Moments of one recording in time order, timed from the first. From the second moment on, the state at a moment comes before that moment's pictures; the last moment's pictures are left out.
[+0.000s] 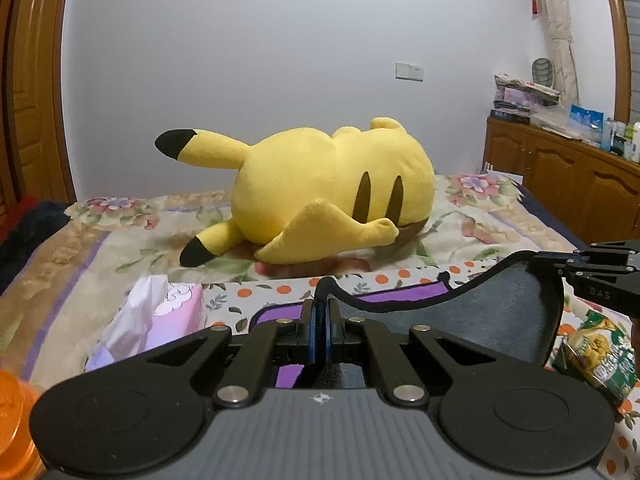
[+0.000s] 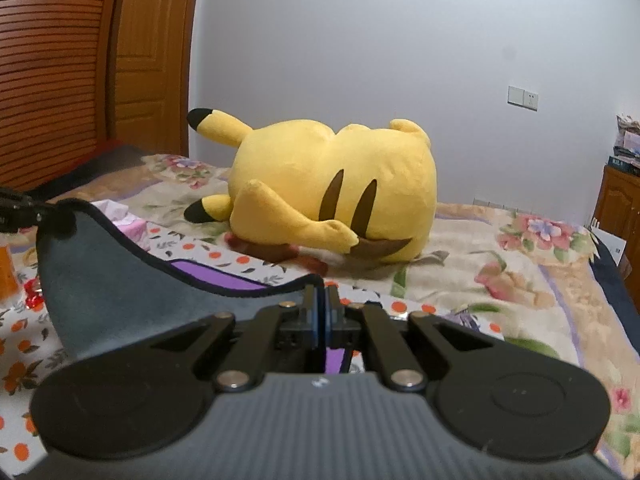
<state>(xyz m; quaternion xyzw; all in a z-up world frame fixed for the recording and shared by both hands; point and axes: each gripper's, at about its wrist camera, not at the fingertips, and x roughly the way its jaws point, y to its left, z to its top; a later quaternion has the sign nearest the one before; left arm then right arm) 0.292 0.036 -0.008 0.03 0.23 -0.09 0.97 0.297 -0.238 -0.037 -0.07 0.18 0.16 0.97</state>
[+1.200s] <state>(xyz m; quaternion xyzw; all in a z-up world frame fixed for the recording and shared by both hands) 0.411 0.033 -0.040 0.05 0.26 -0.03 0.96 0.406 -0.219 -0.070 -0.07 0.25 0.12 0.96</state>
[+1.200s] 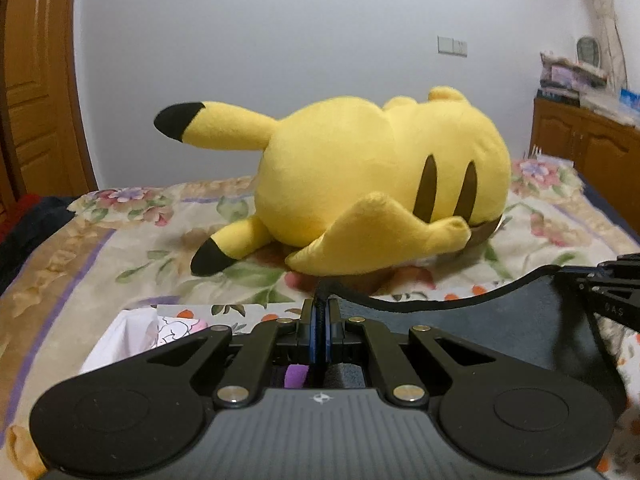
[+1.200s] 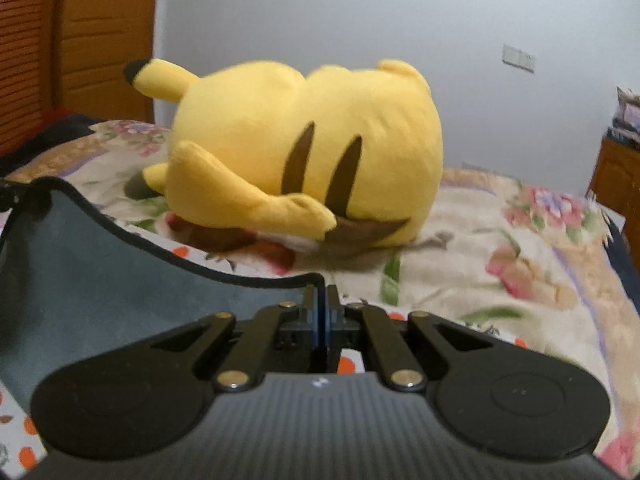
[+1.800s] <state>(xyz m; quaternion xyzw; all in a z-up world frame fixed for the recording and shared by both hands) 0.434 0.035 -0.082 0.05 0.29 -0.01 0.95 0.424 -0.208 -0.092 -0.08 0.29 0.10 0.95</state>
